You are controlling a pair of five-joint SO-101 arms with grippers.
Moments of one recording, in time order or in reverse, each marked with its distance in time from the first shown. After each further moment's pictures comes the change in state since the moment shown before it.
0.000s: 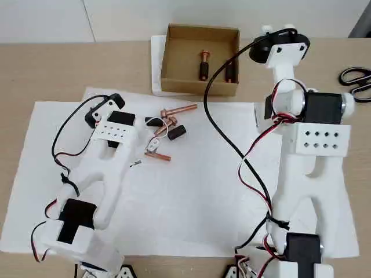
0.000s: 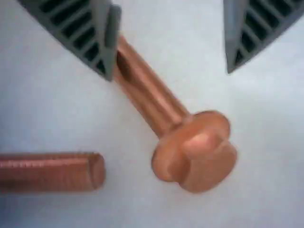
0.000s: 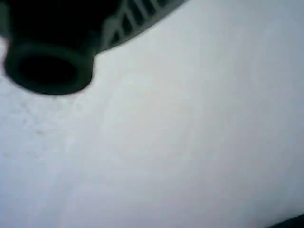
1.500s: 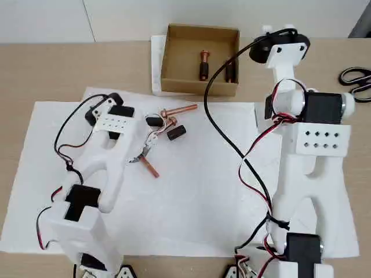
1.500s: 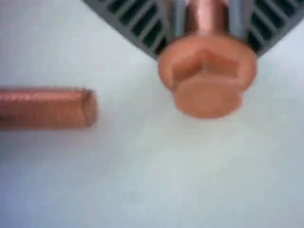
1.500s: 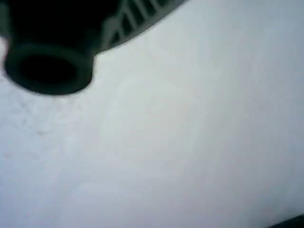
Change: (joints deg) left arm -2.4 8.9 -10.2 5.1 -4.7; right arm 0.0 0.0 0.0 0.0 0.0
